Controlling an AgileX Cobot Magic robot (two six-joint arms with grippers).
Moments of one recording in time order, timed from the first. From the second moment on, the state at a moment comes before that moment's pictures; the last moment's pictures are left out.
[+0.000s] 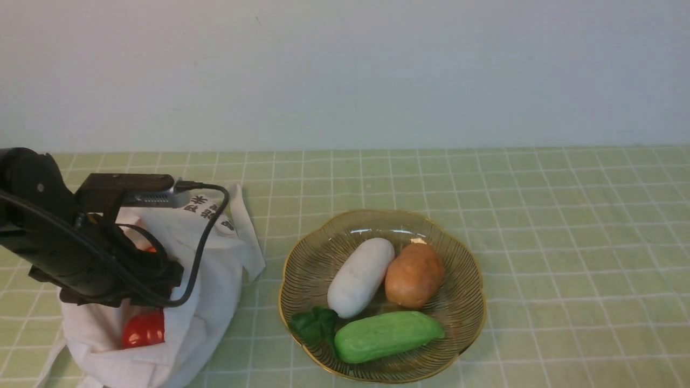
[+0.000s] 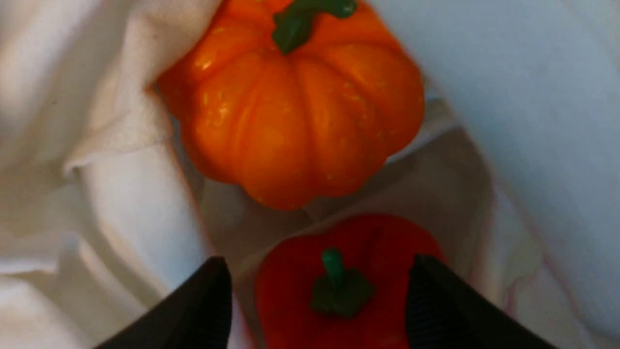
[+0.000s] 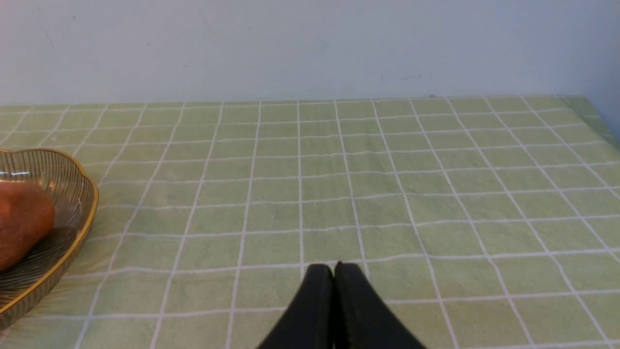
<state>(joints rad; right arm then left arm) -0.04 -0.01 0.02 0.00 0.38 0.03 -0.07 1.56 -0.89 -0.13 0.68 0.06</state>
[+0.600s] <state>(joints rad) -0.04 -0.01 0.02 0.00 0.38 0.03 -0.07 1.65 -0.89 -0.16 0.65 0.06</state>
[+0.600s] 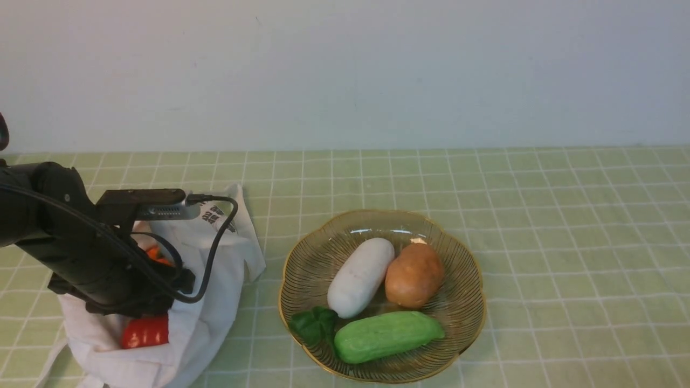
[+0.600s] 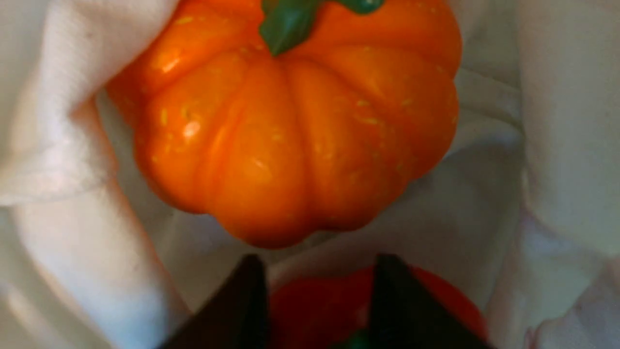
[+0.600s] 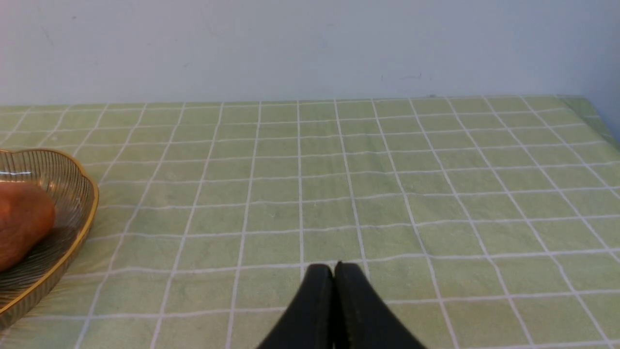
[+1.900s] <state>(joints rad) -0.04 -0.01 0.02 0.00 0.38 0.03 -0.40 1.23 -1.00 -0.33 0.66 0.28</state>
